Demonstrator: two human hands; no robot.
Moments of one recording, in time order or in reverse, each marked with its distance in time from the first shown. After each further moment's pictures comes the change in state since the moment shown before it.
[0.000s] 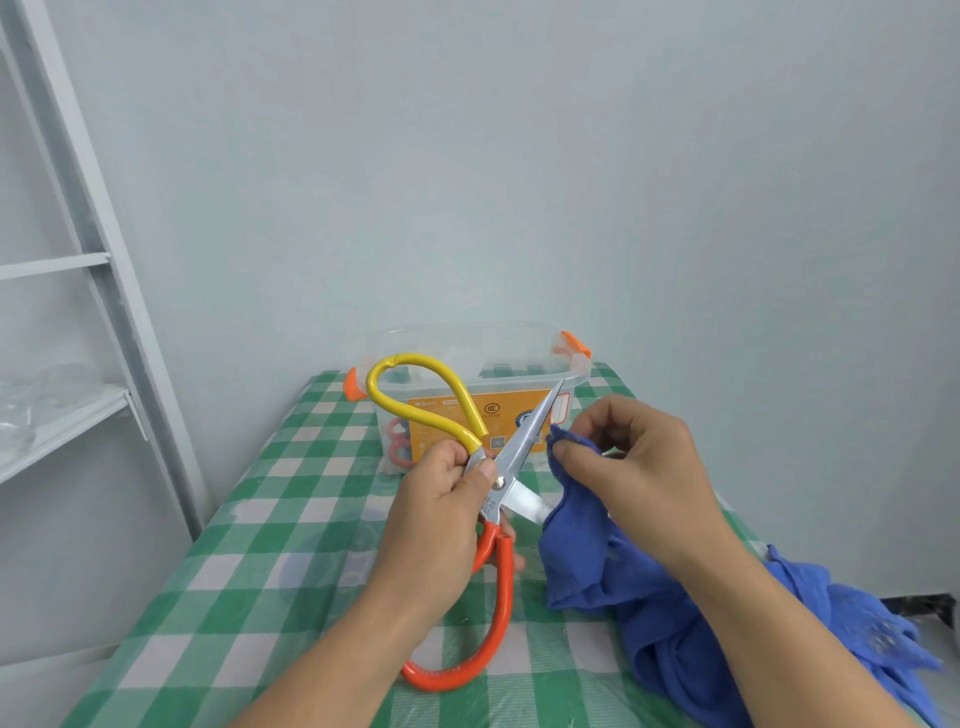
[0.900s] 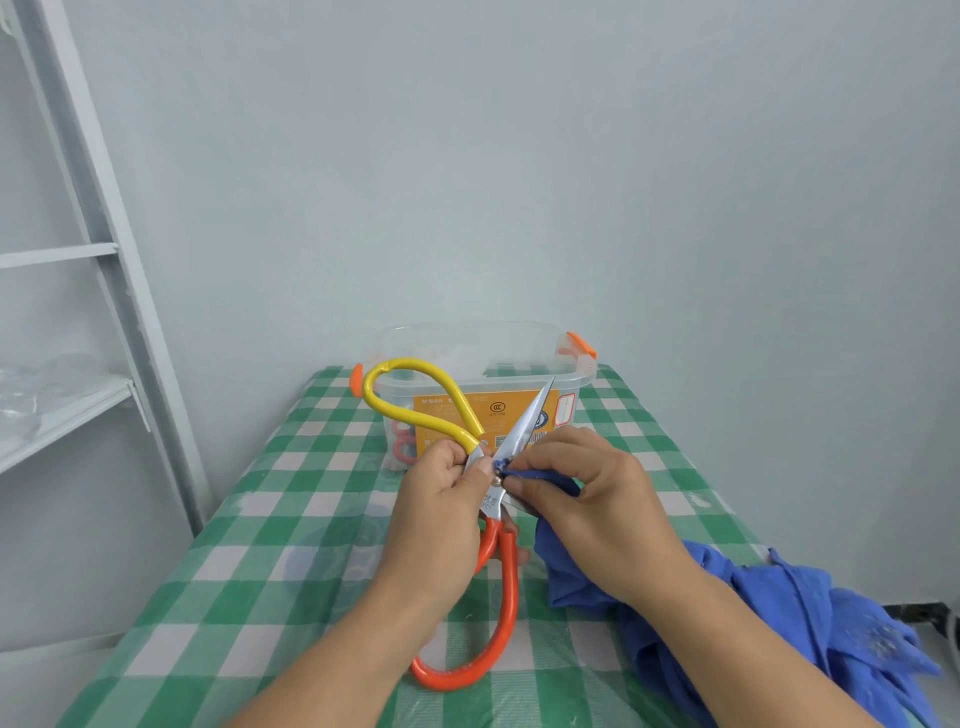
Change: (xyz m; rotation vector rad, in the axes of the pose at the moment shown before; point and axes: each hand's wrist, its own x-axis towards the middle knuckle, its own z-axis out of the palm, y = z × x) left_hand 0.005 -0.006 -0.002 0.014 0.048 -0.003; right_hand -0.007 0.023 0.029 -0.161 -0.091 -0.301
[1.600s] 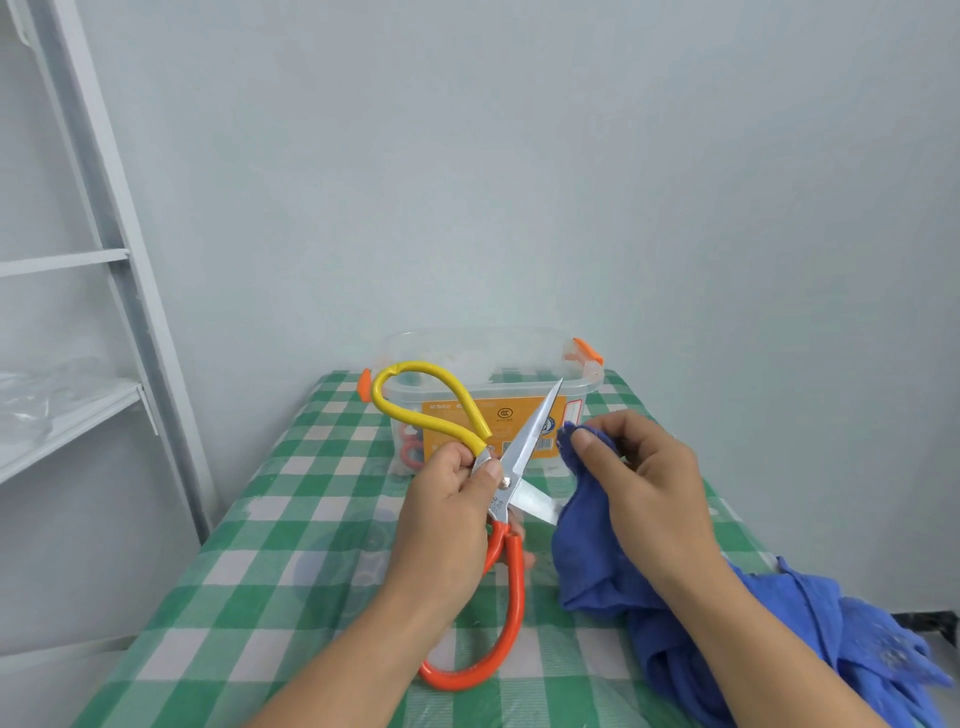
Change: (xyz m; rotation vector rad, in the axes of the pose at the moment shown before) left_hand -0.004 0.004 0.001 -0.052 -0.001 -0.014; right_hand 0.003 -0.010 -0.015 0.298 0.230 0.313
